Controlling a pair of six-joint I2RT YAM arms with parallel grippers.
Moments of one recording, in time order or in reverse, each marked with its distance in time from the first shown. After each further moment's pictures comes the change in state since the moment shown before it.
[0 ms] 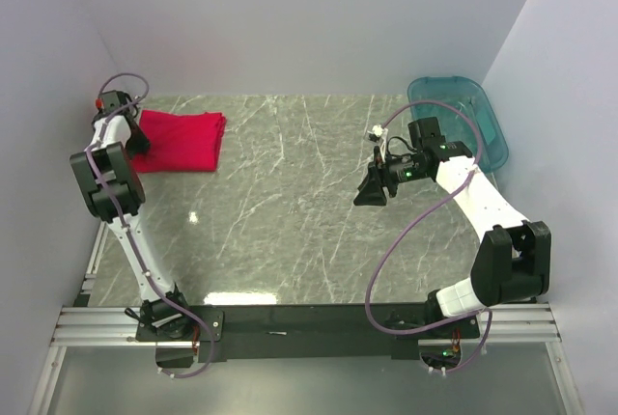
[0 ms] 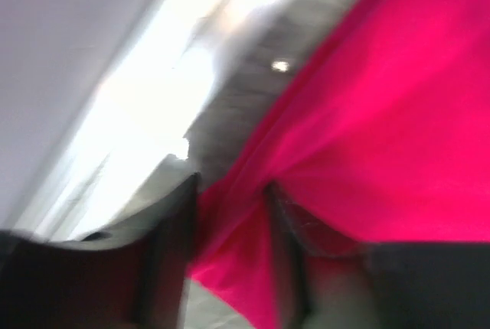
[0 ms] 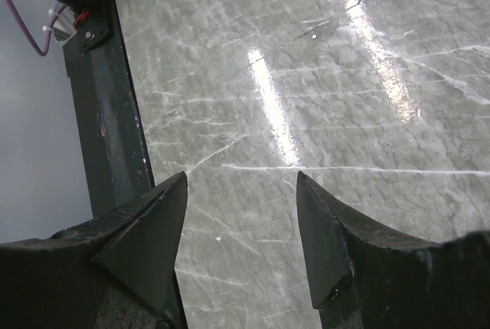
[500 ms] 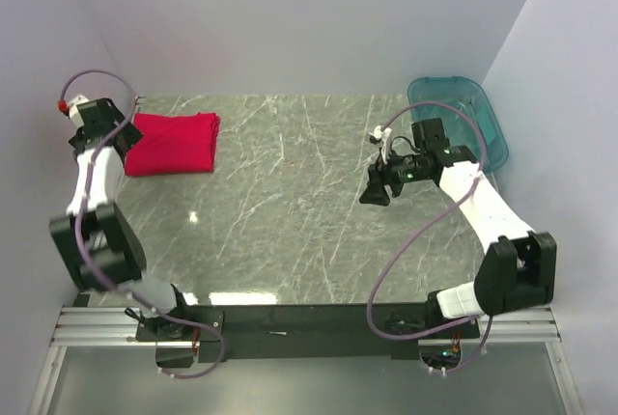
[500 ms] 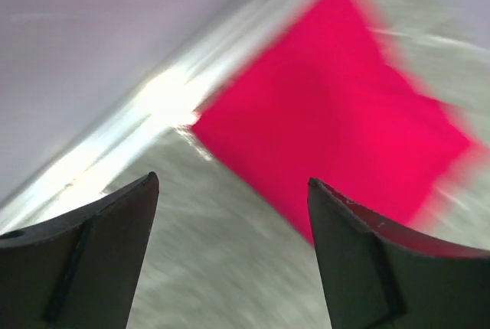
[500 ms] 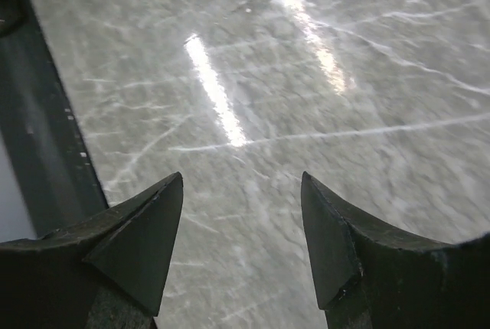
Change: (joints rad) left arm 0.008 -0.647 -0.554 0.219 -0.124 -0.150; right arm 0.000 -0.039 -0.015 0.032 0.152 0.002
